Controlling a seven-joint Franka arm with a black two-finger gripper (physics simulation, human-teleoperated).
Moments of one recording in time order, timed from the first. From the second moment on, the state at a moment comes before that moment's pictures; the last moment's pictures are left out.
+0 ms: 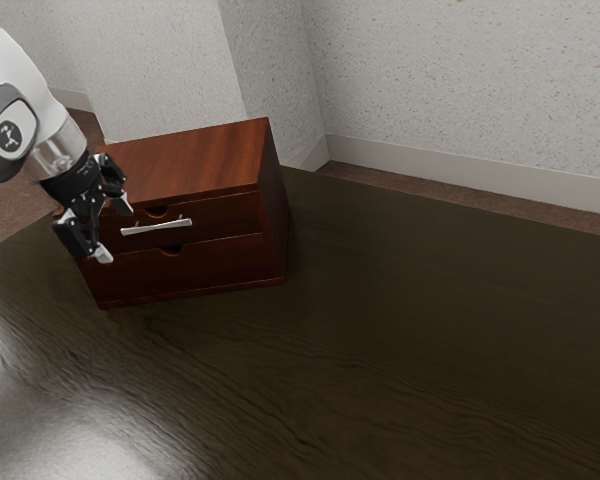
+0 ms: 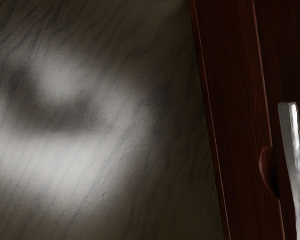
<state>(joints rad) 0.65 -0.09 -0.20 -1.76 -0.08 1.91 -1.58</state>
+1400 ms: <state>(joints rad) 0.64 0.08 -0.19 -1.70 -0.04 2.07 -1.61</state>
